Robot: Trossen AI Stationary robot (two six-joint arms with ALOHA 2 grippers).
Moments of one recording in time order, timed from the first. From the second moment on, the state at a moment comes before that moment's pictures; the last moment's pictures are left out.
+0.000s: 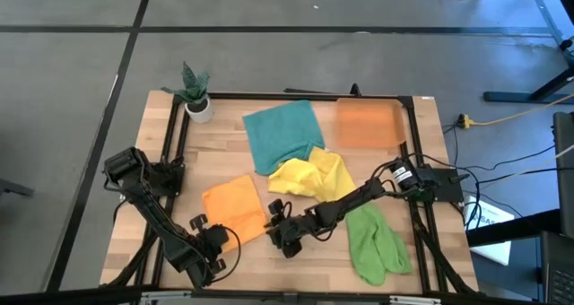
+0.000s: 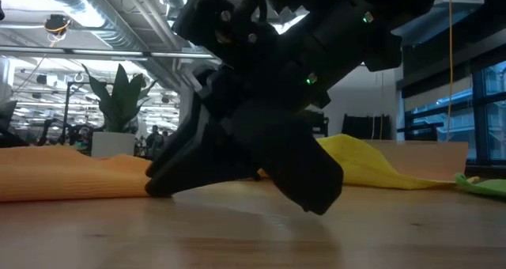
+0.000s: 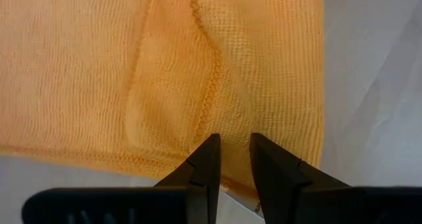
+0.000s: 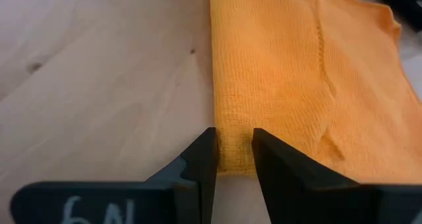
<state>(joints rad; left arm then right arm) -0.95 1.80 1.05 -0.82 -0.38 -1.46 0.39 2.24 1.36 0.20 0.28 -0.35</state>
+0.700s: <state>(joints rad) -1.07 1.70 1.05 -0.74 -0.54 -1.03 0.39 2.24 1.36 0.19 0.28 -0.32</state>
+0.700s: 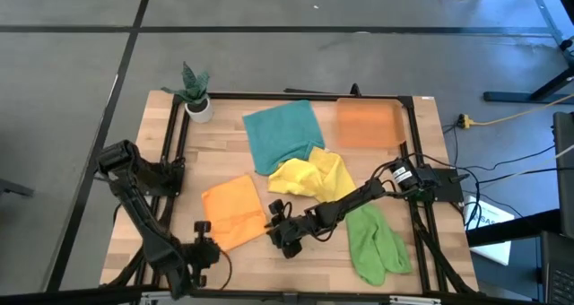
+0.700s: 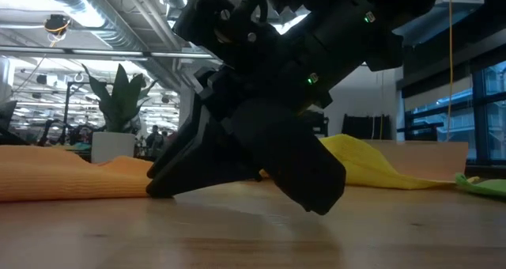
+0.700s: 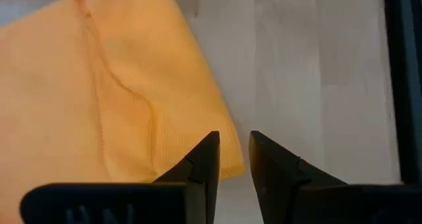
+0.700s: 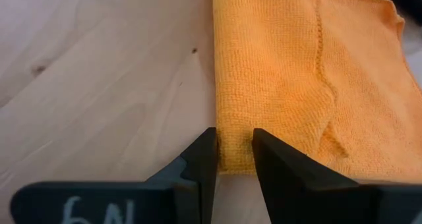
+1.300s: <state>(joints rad) -1.10 1.85 1.05 -0.71 -0.58 -0.98 0.39 2.25 1.36 0.19 0.28 -0.32</state>
